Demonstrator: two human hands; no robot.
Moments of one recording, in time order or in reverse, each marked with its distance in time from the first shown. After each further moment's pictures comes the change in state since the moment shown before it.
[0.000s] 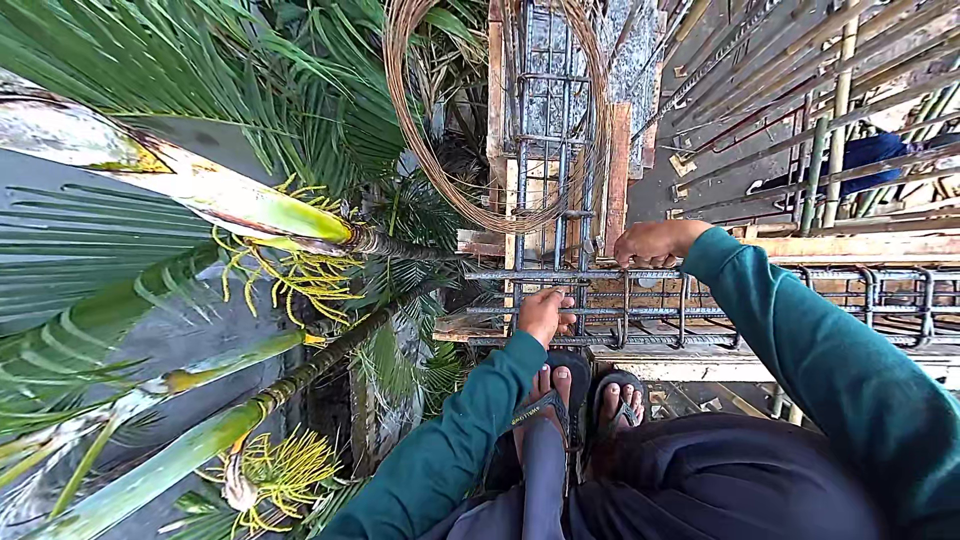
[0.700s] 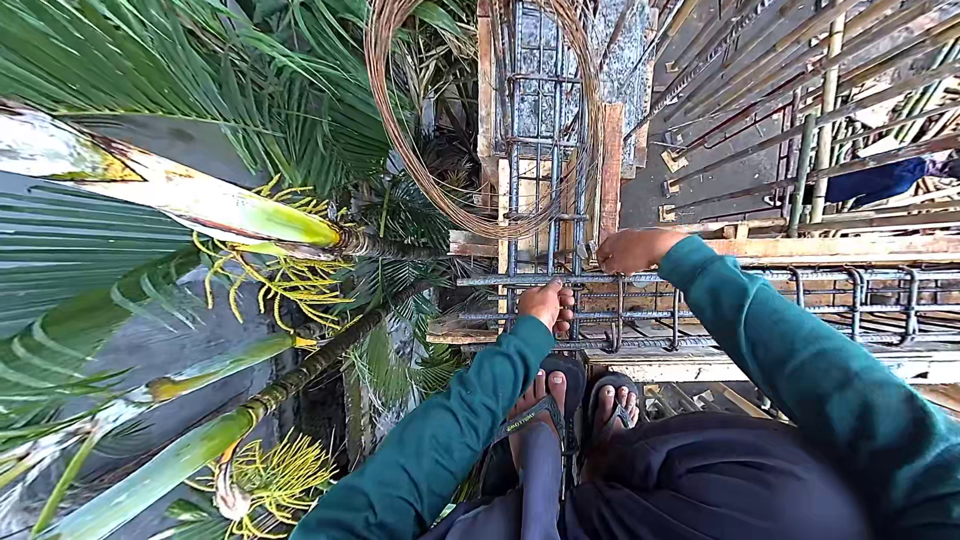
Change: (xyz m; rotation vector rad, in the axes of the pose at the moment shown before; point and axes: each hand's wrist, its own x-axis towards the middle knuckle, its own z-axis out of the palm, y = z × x) left_hand 0.021 0.016 0.015 -0.048 0.069 -0.171; right_hand 0.017 -0.011 0.008 -0.486 0.063 -0.140
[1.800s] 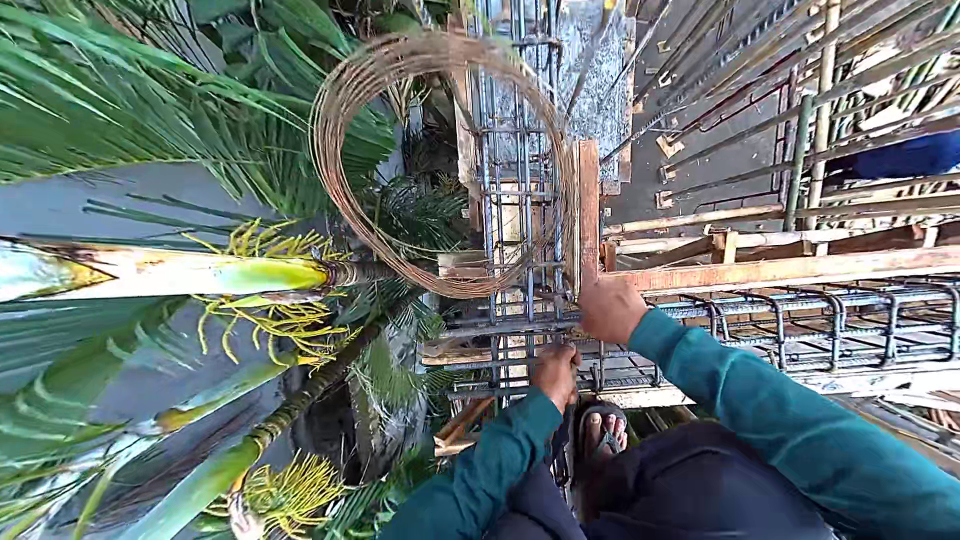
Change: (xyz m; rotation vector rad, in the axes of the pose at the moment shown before) left_hand -0.030 -0.010 0.036 0.033 -0.155 -0.055; right_hand -0.047 -0.034 0.001 0.169 0.145 0.139
